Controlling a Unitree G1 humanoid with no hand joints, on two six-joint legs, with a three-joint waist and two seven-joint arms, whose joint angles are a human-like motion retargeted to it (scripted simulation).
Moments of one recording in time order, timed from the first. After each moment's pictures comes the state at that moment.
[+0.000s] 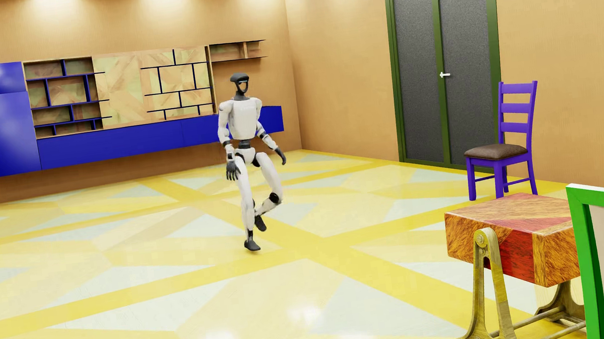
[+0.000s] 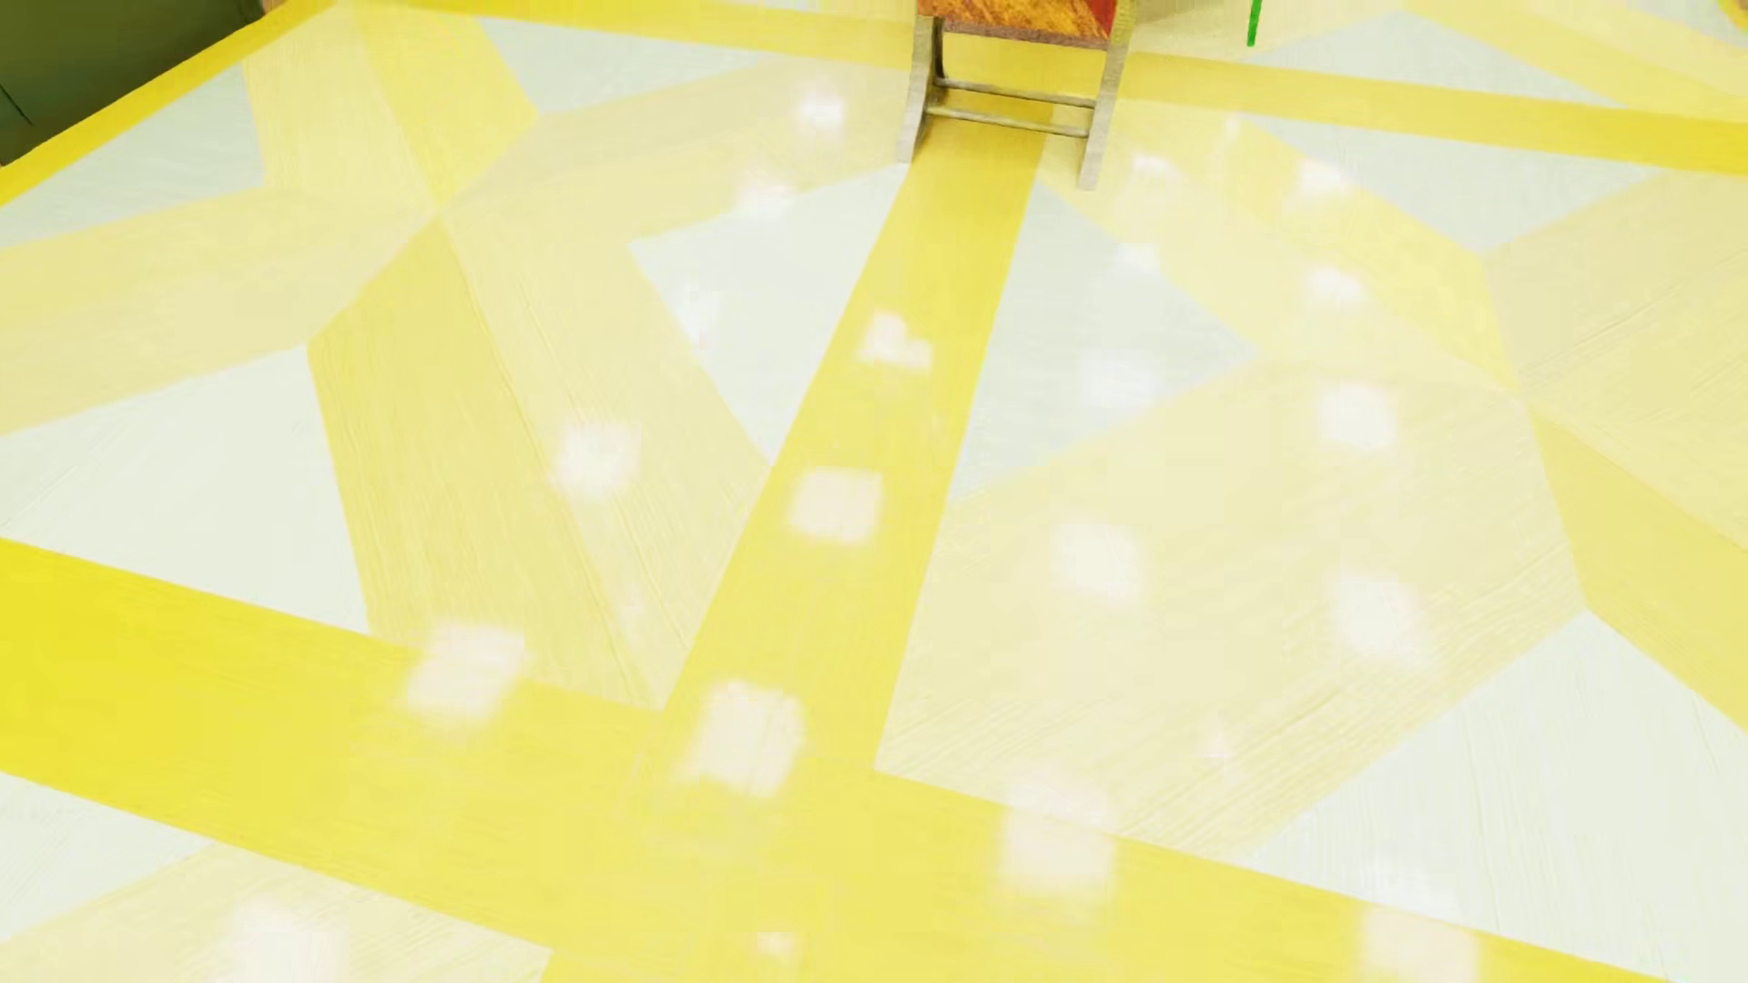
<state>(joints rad) -0.37 -0.41 0.01 0.25 -0.06 0.04 0.06 -0.26 0.01 1.35 0.64 0.29 0.17 -0.08 -0.29 0.04 -0.13 0.01 -0.05 0.25 0.18 0.57 0.79 0.75 -0.58 0.10 0.37 0.01 -0.04</state>
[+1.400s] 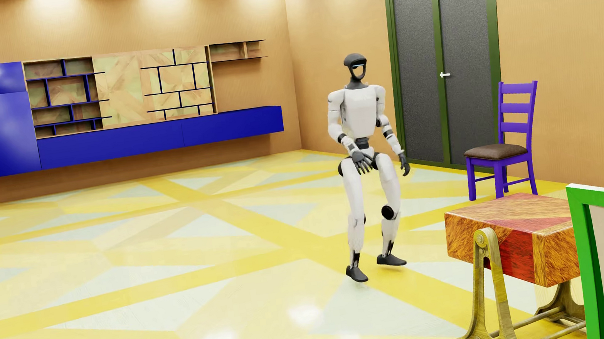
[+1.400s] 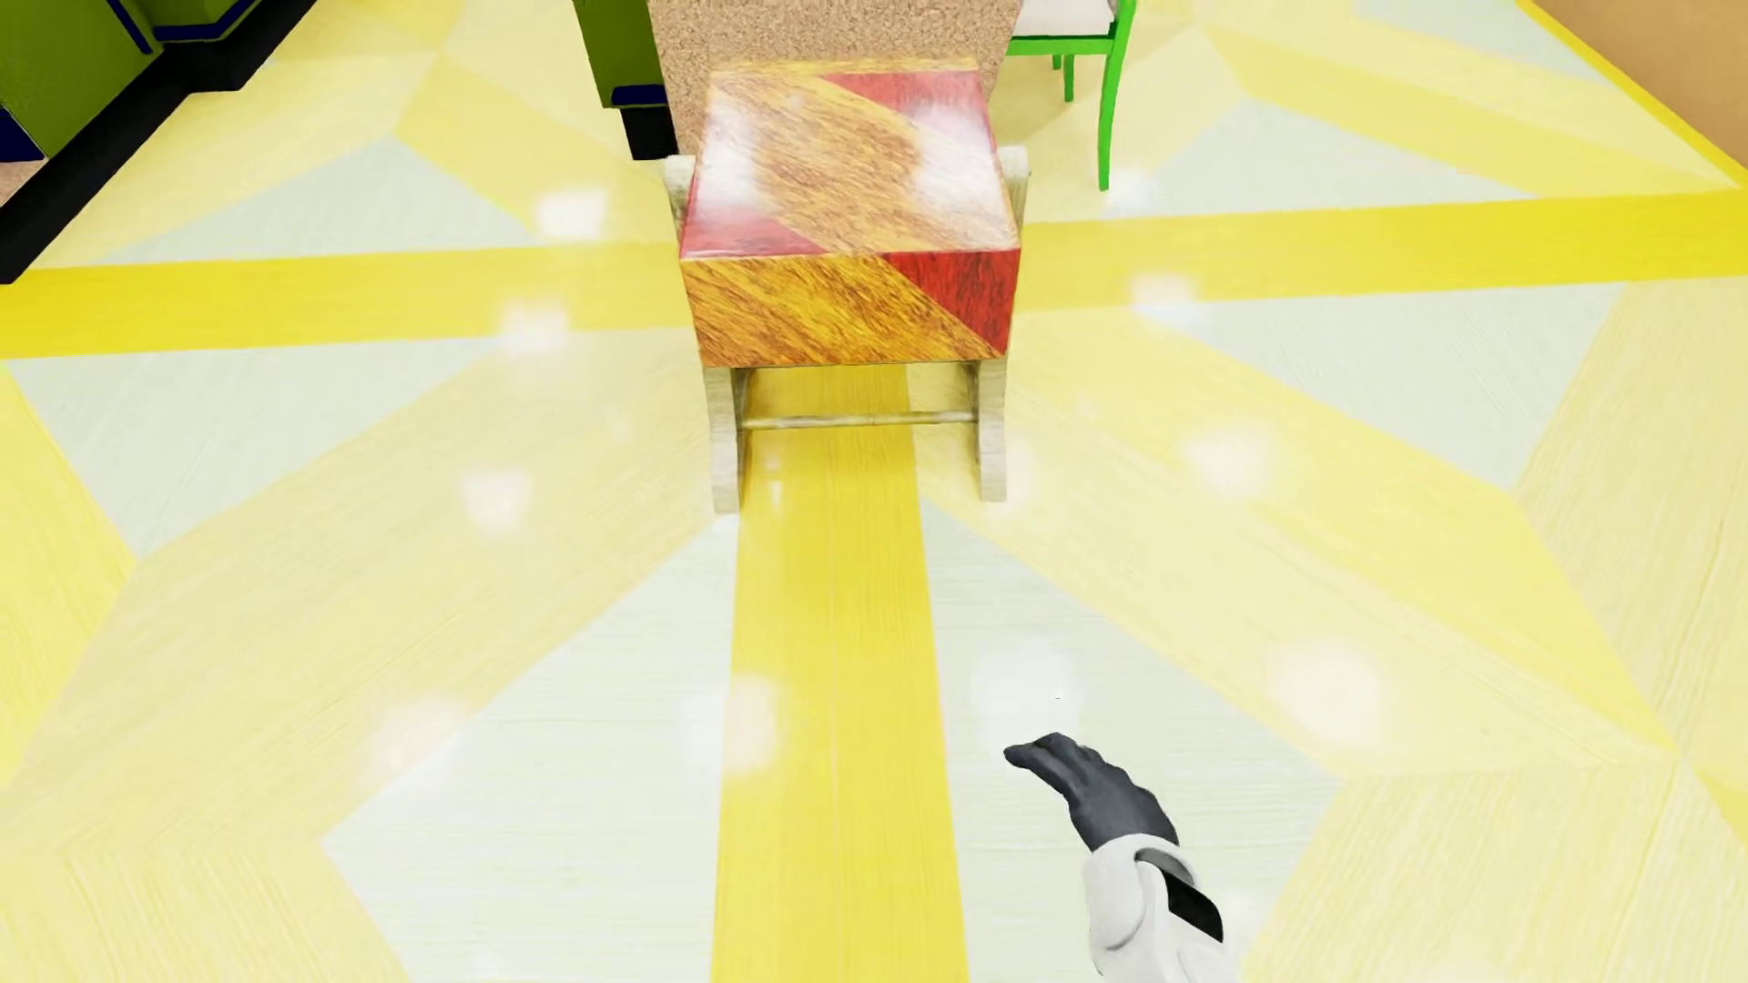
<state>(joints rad) -0.19 -0.45 0.02 0.16 -0.09 0.01 0.42 0.04 0.00 0.42 0.53 0.10 0.00 -0.32 -0.14 0.07 -0.17 -0.03 0.09 0.09 0.26 0.84 0.38 0.92 -0.72 0.13 0.27 -0.08 -0.05</state>
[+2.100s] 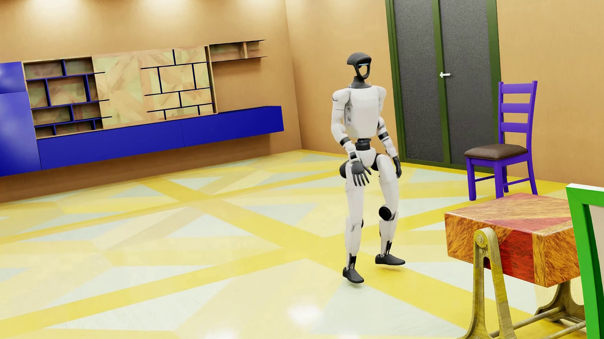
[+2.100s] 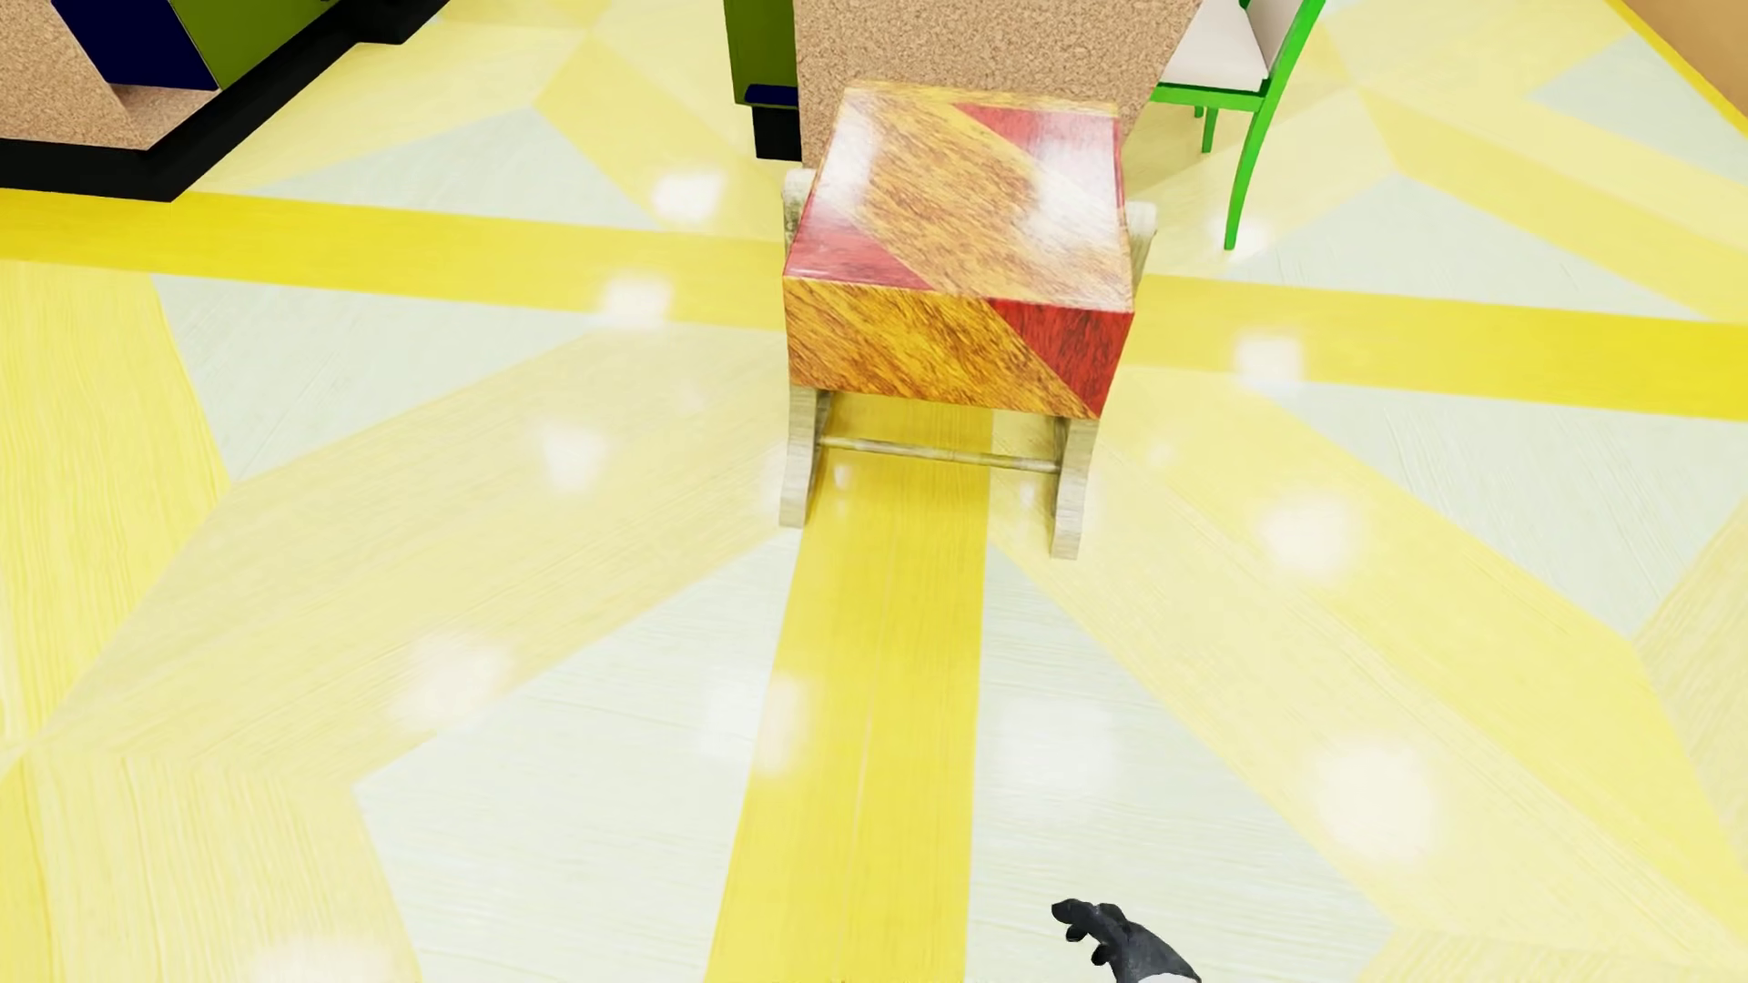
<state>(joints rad) -0.14 -0.20 0.01 0.14 -0.14 -0.02 0.28 -0.18 -0.04 0.34 0.35 0.22 0.05 -0.33 -0.25 -0.01 -0.18 -0.07 0.06 0.29 0.29 0.89 0.67 0.89 -0.55 0.21 0.31 -0.05 -0.09</state>
